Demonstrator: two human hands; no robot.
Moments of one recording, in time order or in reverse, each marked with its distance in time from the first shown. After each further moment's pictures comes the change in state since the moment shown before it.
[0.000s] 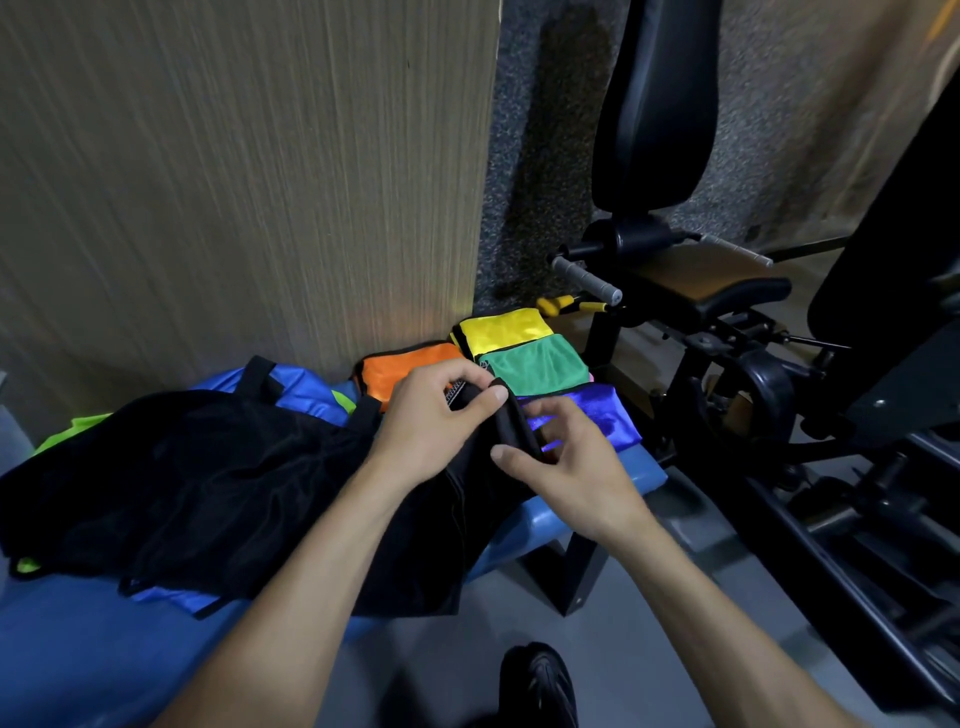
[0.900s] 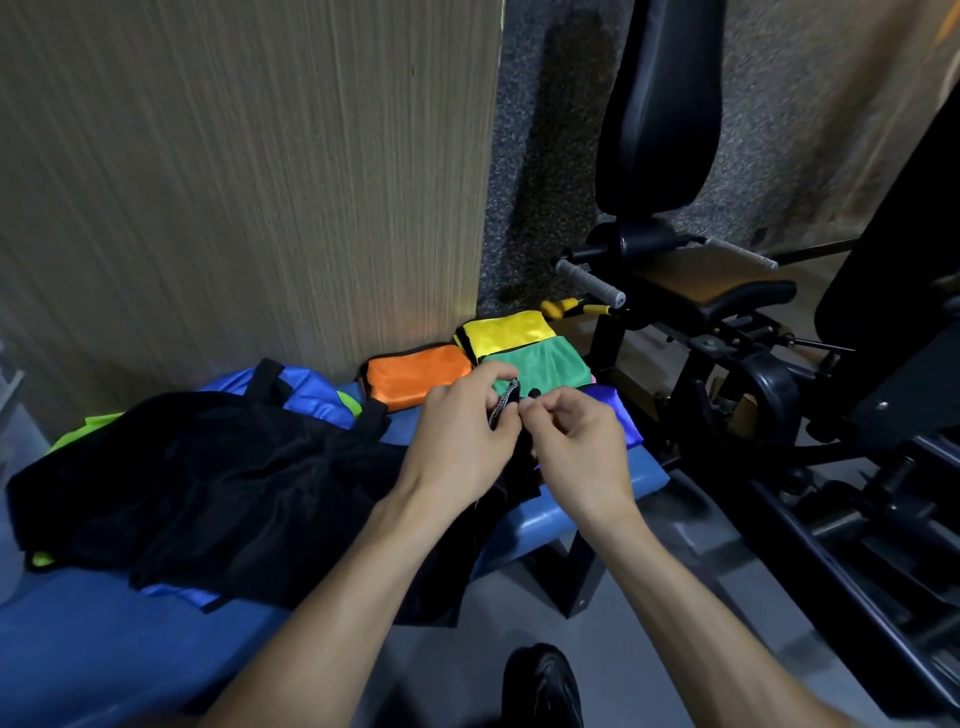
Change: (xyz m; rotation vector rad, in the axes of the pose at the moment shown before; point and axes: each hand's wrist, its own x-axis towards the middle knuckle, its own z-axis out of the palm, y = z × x) left_hand -0.021 0.033 0.016 0.185 0.033 0.021; right_hand 0.010 -0.007 0.011 0.139 0.273 -0.075
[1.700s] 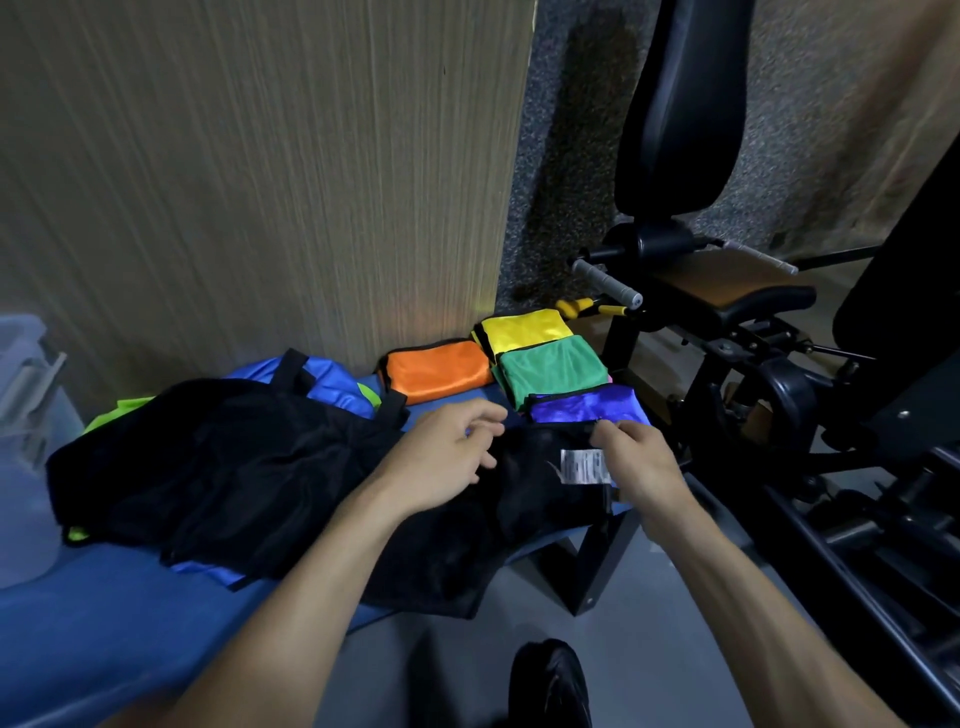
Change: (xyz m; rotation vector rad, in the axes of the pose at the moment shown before) left_hand -0.008 -0.048 -0.017 -0.209 -0.374 -0.229; right_hand 0.020 0.041 -0.031 -0.116 -0.030 0.395
